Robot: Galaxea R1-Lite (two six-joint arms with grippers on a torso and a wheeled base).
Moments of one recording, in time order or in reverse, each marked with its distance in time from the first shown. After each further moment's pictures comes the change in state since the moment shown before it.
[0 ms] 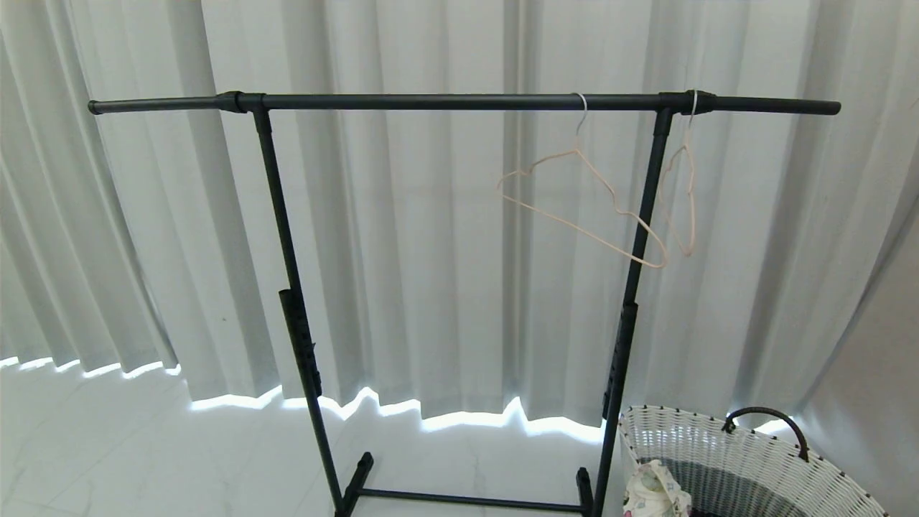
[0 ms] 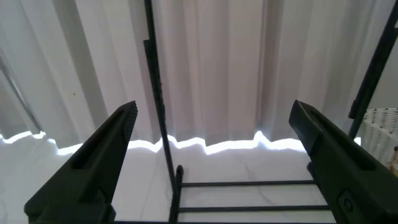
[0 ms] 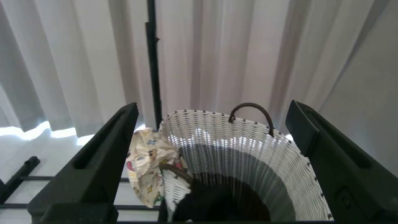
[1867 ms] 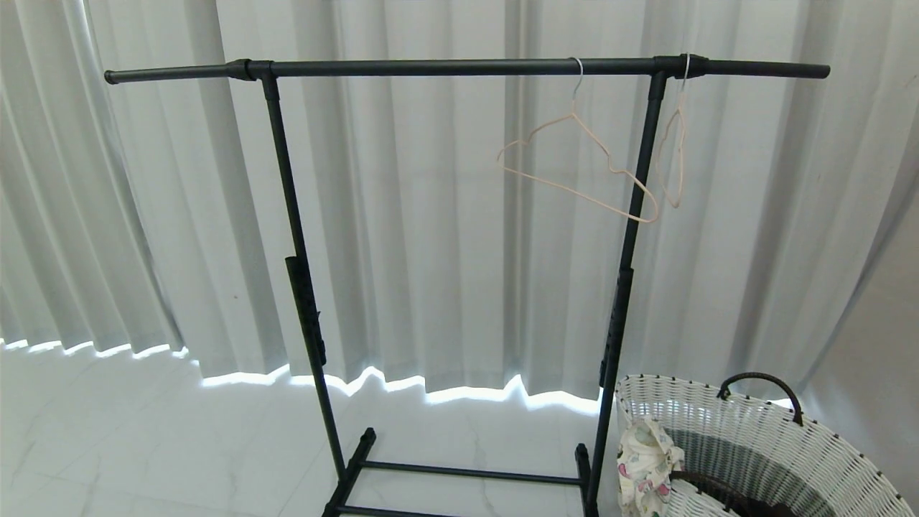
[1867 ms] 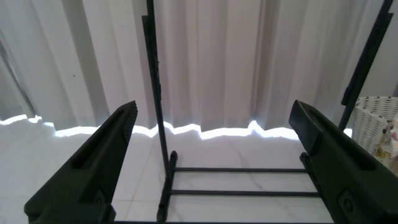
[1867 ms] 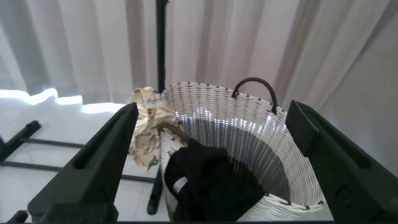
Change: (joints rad) left arm 0.000 0.000 0.000 0.000 0.008 -0.040; right arm 0.057 0.066 -0.001 -0.024 0.011 -0.069
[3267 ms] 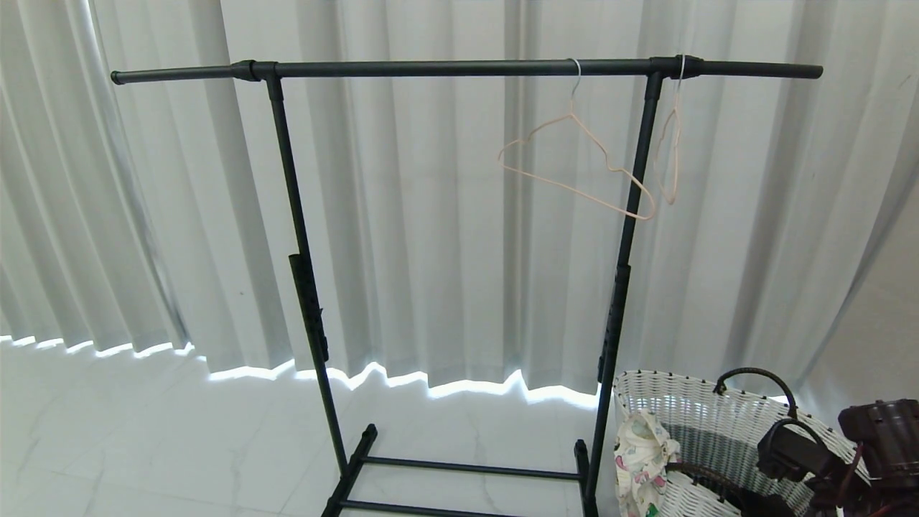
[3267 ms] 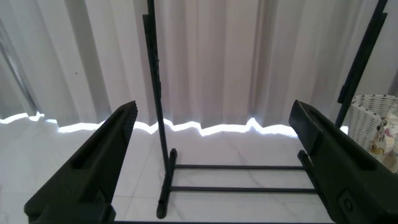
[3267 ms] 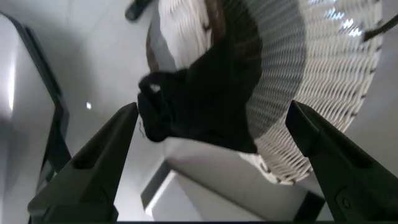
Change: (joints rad) left arm 0.000 0.000 0.000 0.000 0.000 -0.003; right arm 0.037 1.626 -0.184 -0.454 -0.066 -0.511
